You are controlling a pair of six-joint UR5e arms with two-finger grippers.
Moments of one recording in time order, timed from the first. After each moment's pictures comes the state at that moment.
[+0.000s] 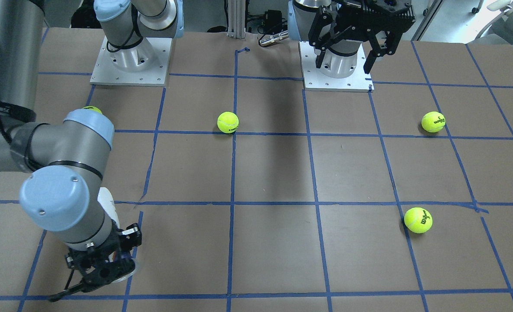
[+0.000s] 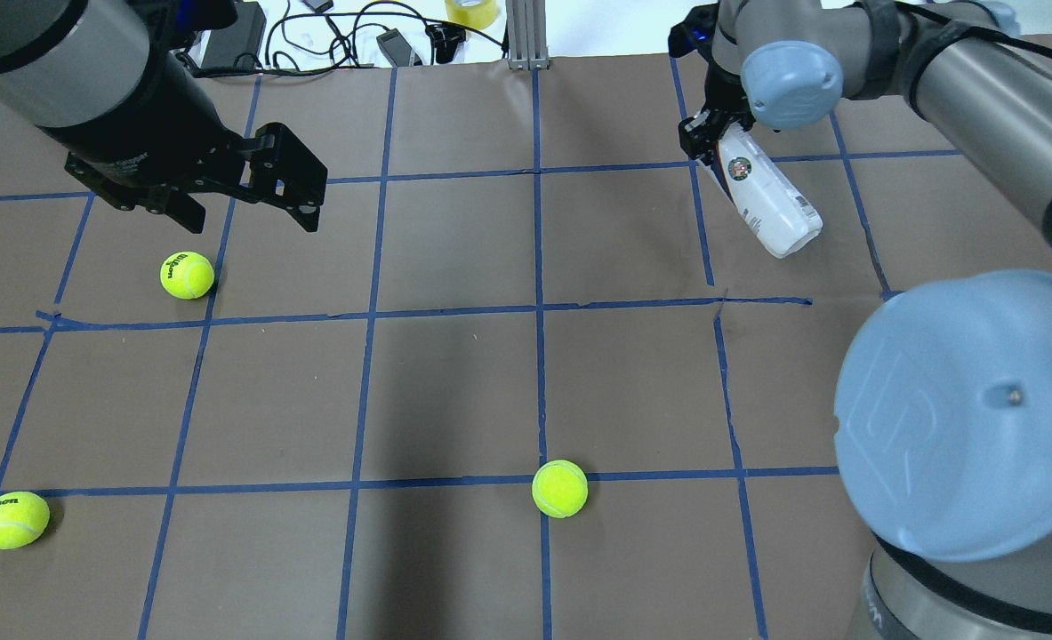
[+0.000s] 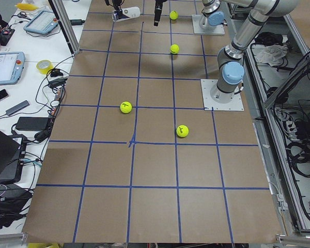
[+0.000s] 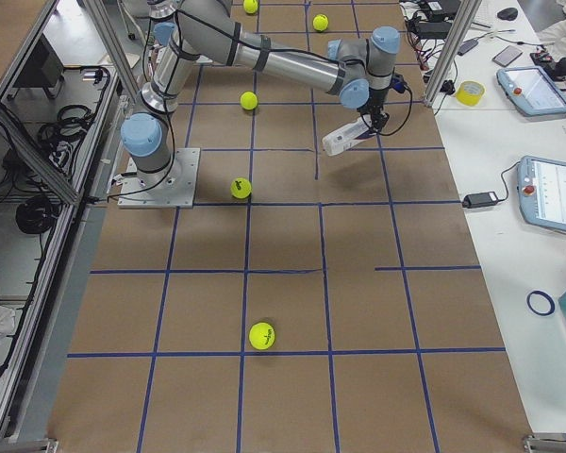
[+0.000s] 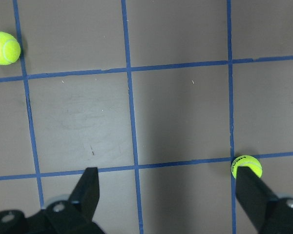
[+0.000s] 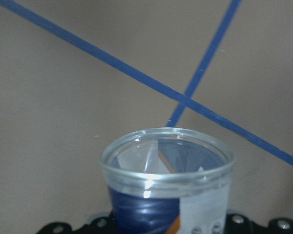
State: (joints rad) left arm -1.63 -1.41 -1.57 -1.61 1.53 -0.01; right arm 1.62 -0.97 1.33 -1.99 -1.63 -0.49
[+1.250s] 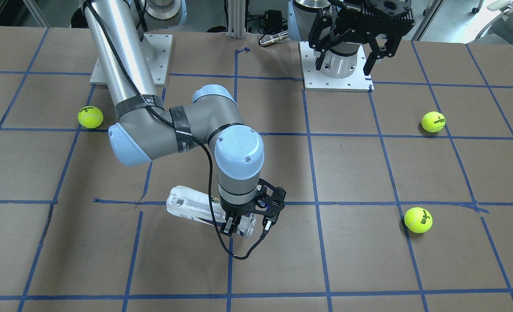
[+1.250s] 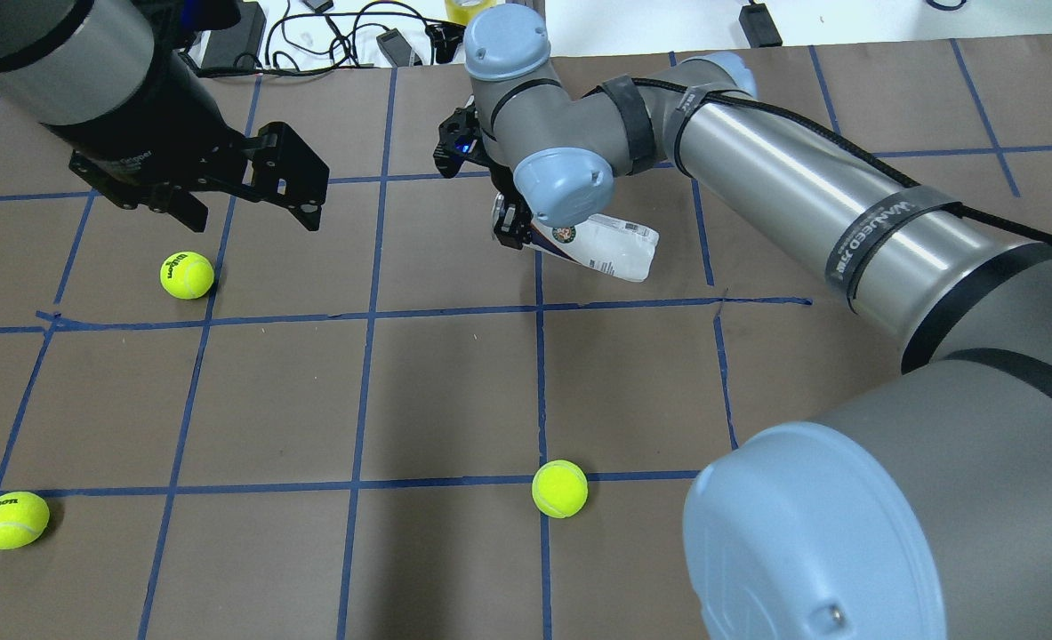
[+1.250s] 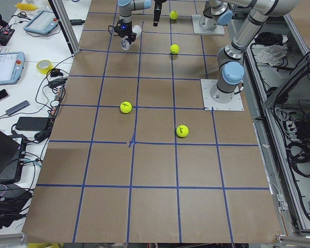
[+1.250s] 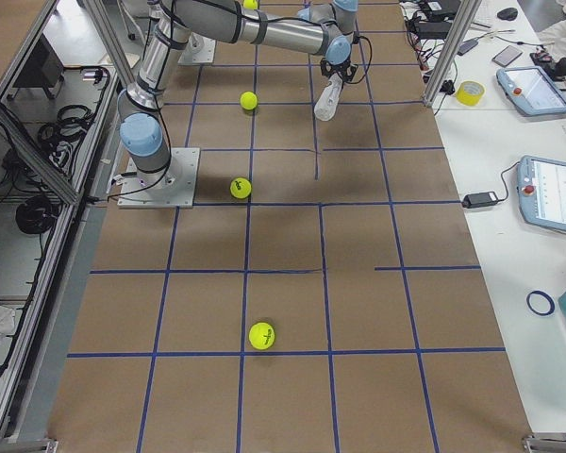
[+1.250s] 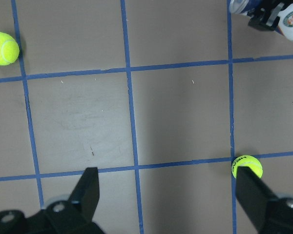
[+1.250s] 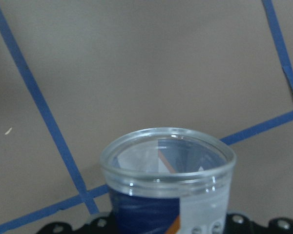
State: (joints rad) left arm -1.63 -1.41 -1.57 -1.61 1.53 -0.01; right arm 1.97 -0.93 1.32 -2.02 -1.61 -0.84
